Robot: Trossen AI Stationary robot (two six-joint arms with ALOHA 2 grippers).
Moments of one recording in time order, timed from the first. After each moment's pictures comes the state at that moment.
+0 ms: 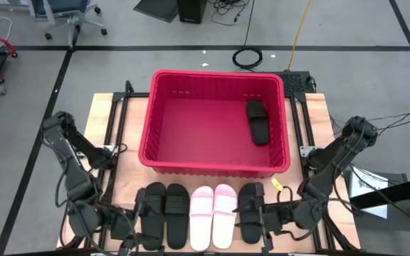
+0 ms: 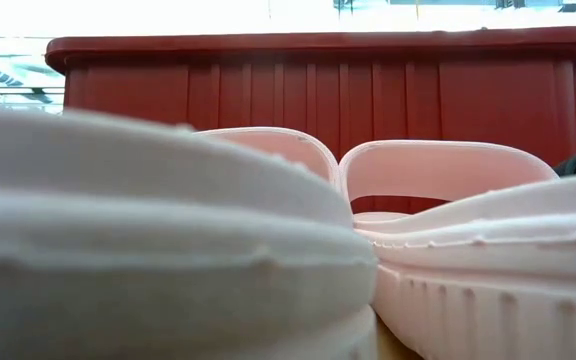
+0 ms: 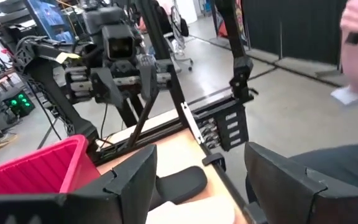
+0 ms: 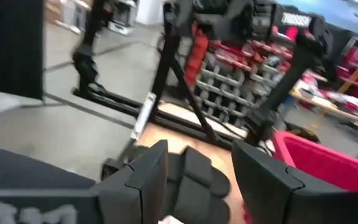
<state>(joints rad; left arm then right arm) -0.96 1.38 1.27 -0.08 -0.68 0.12 0.83 1.45 1.13 0.15 0.70 -0.16</state>
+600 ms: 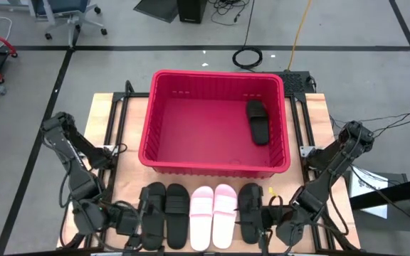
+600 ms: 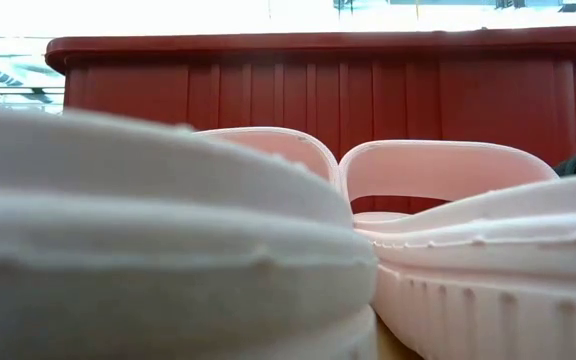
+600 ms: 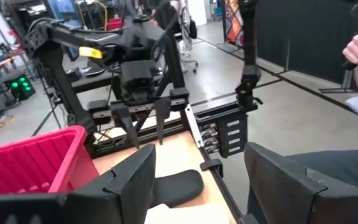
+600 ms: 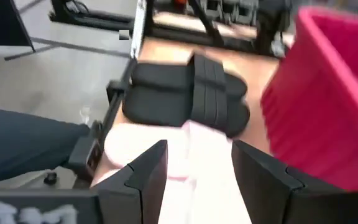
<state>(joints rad) -0.94 1.40 1.27 -0.05 -0.68 0.03 0.85 1.54 1.21 -0.33 0.70 0.36</state>
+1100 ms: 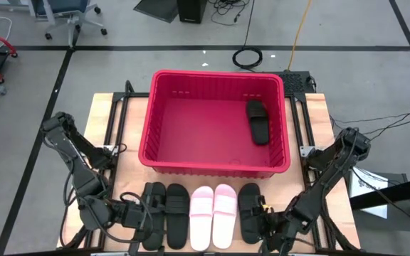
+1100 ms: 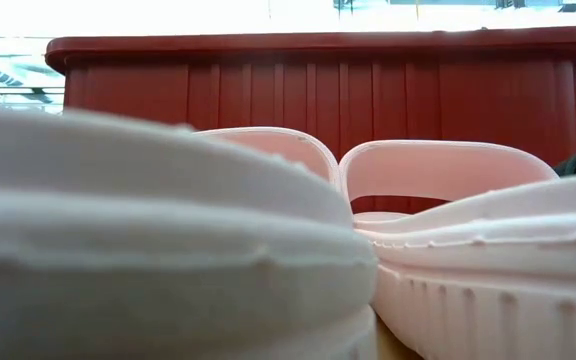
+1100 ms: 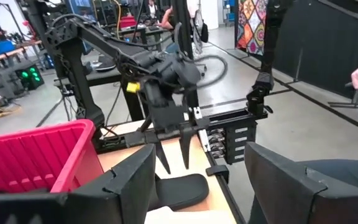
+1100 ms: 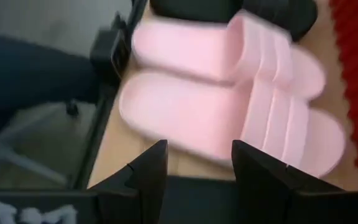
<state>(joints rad) -0.90 1.40 1.24 0.00 -0.69 -0.01 0.88 1.65 1.13 -0.43 0.50 0.56</state>
